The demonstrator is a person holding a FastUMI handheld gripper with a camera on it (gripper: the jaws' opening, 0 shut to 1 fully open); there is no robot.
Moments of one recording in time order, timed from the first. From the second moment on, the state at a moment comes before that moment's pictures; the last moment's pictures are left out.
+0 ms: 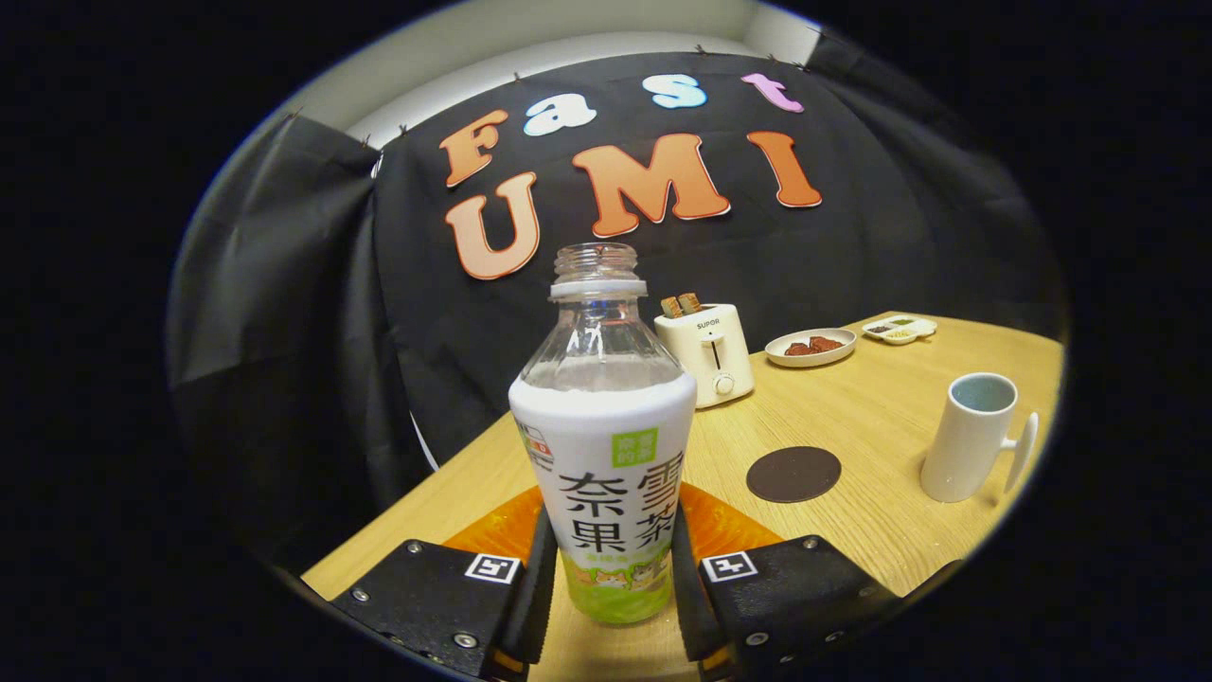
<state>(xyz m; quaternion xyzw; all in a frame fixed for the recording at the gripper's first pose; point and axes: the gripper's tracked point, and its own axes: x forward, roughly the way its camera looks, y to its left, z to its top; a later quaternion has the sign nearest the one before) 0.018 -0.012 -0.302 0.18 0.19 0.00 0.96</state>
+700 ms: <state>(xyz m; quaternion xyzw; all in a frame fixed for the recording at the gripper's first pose) 0.048 -0.069 -0.289 0.48 0.15 -0.05 0.86</state>
